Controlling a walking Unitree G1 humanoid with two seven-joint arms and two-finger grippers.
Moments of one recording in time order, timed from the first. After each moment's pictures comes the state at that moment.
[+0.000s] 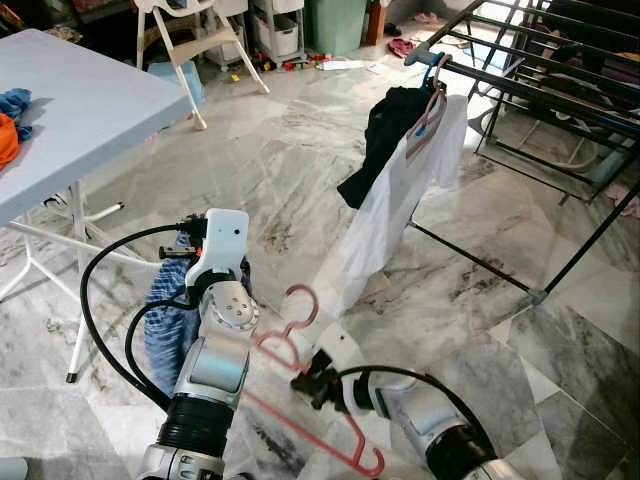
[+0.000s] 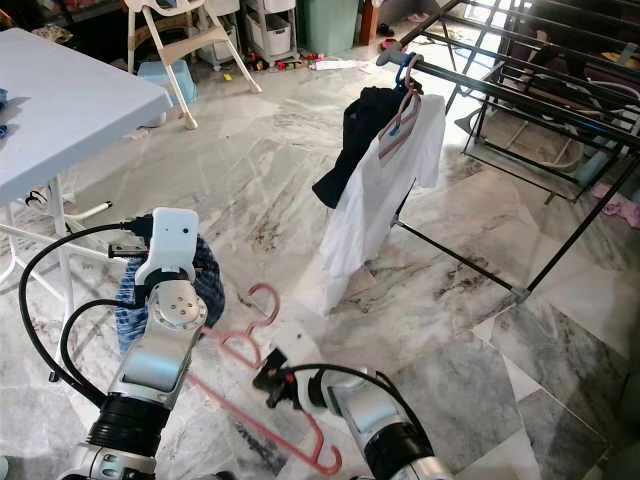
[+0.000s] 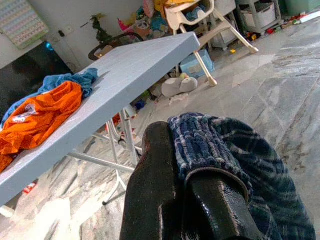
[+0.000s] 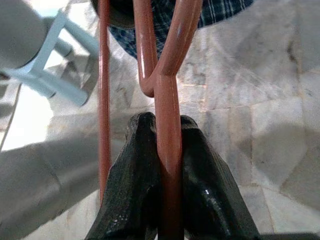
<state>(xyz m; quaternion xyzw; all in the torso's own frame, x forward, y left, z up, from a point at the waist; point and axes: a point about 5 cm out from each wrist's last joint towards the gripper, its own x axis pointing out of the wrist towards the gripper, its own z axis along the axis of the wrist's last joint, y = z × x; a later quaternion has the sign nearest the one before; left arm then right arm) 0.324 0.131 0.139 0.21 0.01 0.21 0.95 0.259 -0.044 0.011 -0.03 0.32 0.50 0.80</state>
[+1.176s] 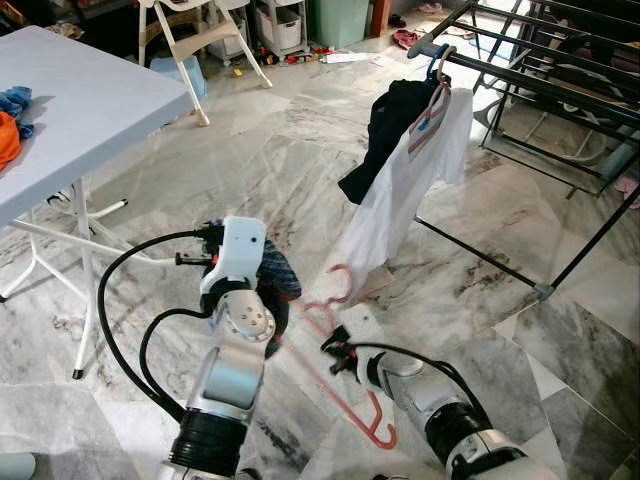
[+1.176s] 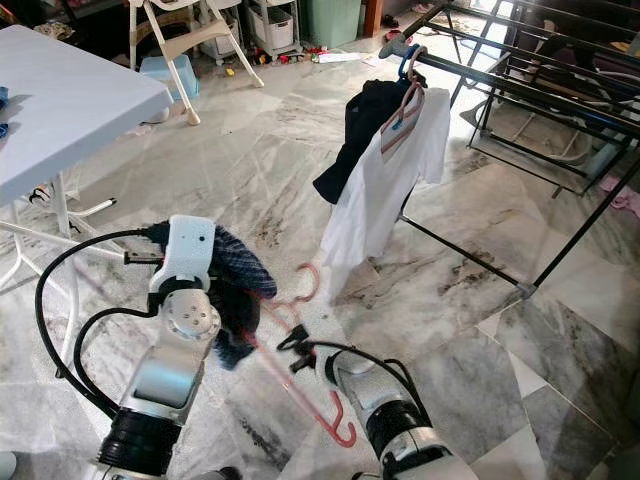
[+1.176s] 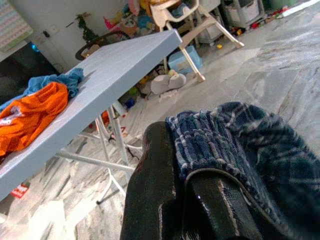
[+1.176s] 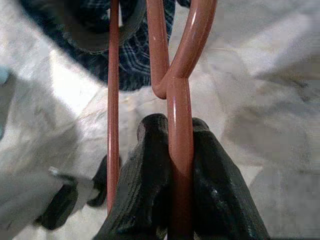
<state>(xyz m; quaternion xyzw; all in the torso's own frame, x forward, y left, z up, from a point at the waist) 0.312 0.109 0.140 0.21 0.01 0.18 0.96 0.297 -0.079 0.005 -0.05 0.34 0.27 0.90</state>
